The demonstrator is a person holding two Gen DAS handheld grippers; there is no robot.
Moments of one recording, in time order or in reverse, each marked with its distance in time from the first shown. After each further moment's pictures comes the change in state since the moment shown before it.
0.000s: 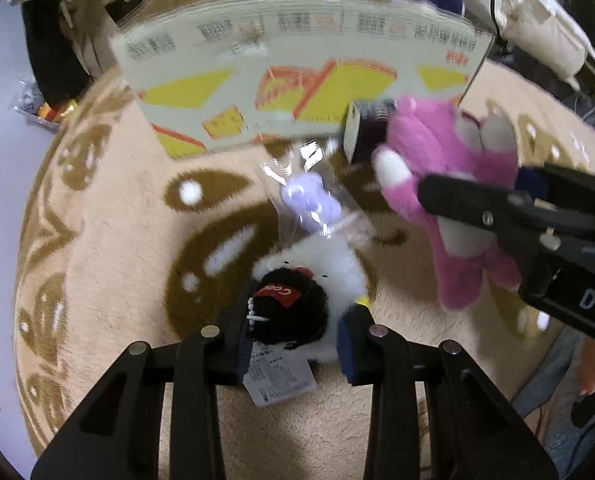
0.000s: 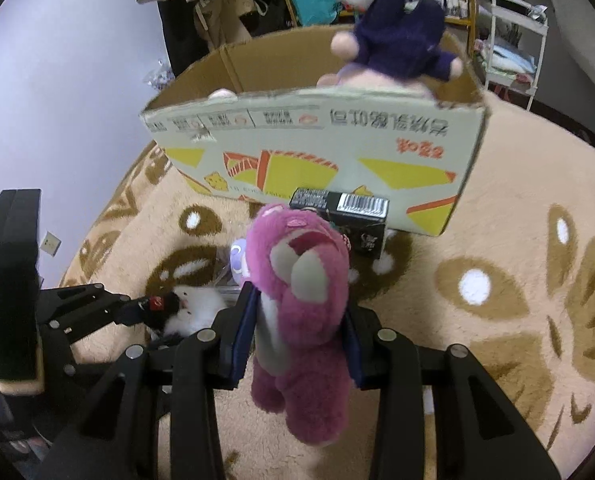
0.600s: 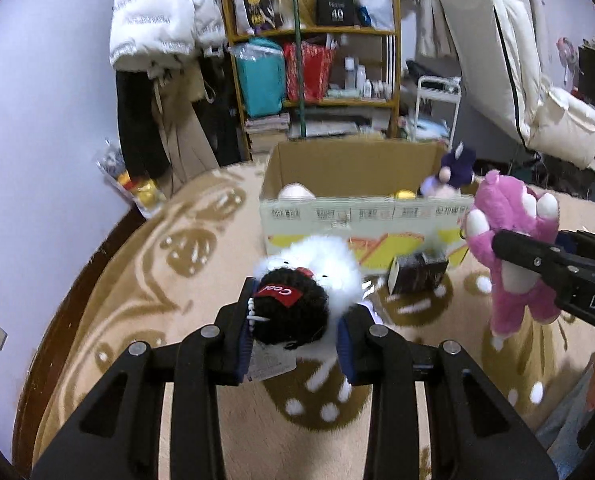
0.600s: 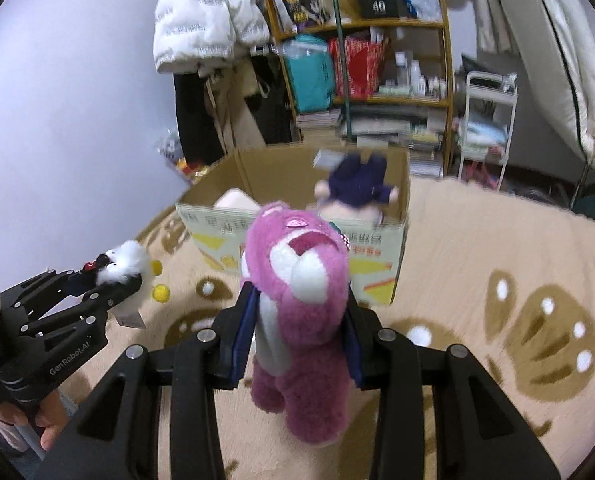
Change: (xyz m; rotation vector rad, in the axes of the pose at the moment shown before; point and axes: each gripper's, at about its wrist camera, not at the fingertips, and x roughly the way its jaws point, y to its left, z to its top) left arm -0.104 0.018 -0.003 -0.112 -0.448 0.178; right arm -0.084 0.009 0.002 -0.042 -0.312 -0.042
